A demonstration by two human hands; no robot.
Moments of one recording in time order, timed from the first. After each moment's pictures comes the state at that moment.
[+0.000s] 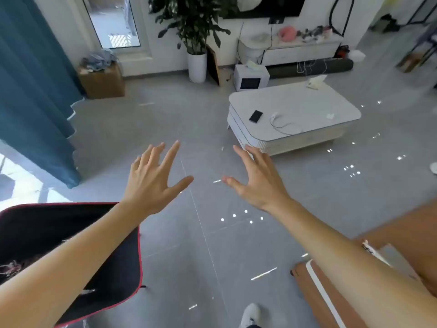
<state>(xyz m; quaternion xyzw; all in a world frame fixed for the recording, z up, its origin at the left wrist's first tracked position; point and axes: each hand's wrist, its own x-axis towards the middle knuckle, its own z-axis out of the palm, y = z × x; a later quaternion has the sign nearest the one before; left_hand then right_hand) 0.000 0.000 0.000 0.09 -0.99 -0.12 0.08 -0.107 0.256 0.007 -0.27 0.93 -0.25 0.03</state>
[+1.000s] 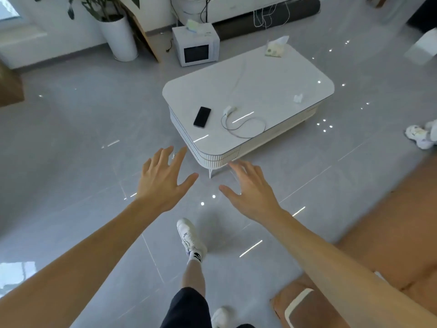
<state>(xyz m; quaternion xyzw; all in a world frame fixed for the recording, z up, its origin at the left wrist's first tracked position) -0.578 0.126 -0.121 0.01 -0.99 -0.13 -0.03 -0.598 0.372 -0.124 -0.14 0.95 -0.25 0.12</state>
